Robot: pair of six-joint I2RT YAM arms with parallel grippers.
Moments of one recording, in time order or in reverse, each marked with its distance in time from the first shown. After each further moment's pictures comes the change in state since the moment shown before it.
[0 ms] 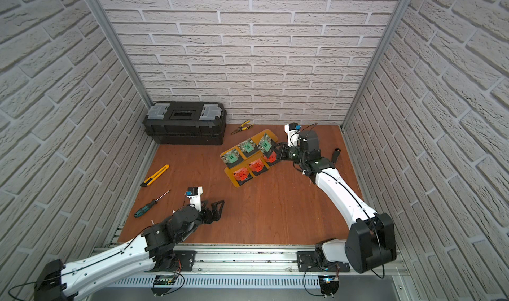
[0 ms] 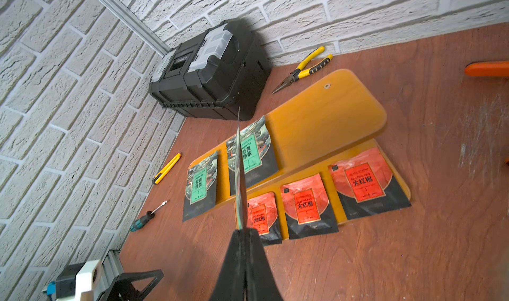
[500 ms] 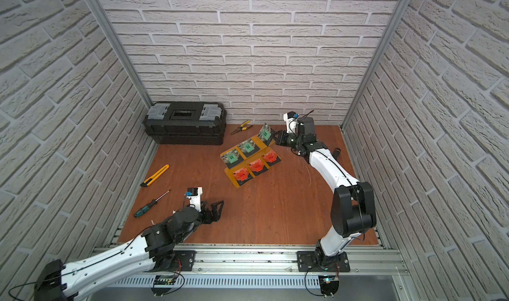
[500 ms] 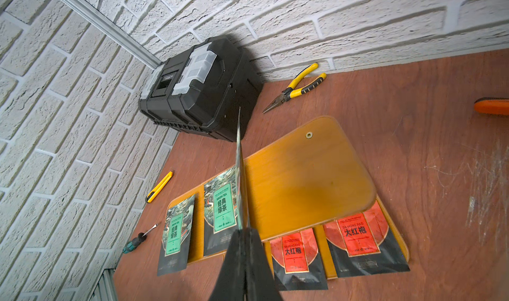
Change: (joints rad) left arm 0.000 0.004 -0.005 -0.003 -0.010 0.006; right arm -0.064 0.283 0.226 0.025 -0.079 -0.008
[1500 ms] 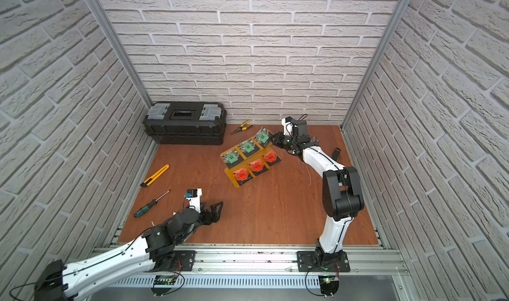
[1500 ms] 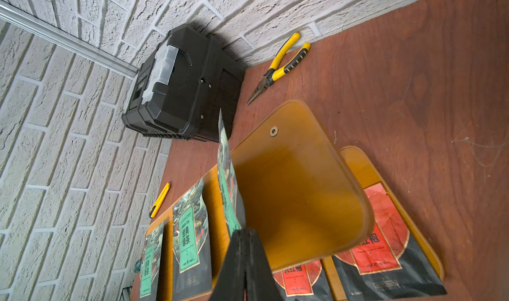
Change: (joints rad) left arm 0.000 -0.017 -0.035 0.011 -0.012 -0.005; right arm -0.001 0.167 0.017 0.099 -0.005 0.155
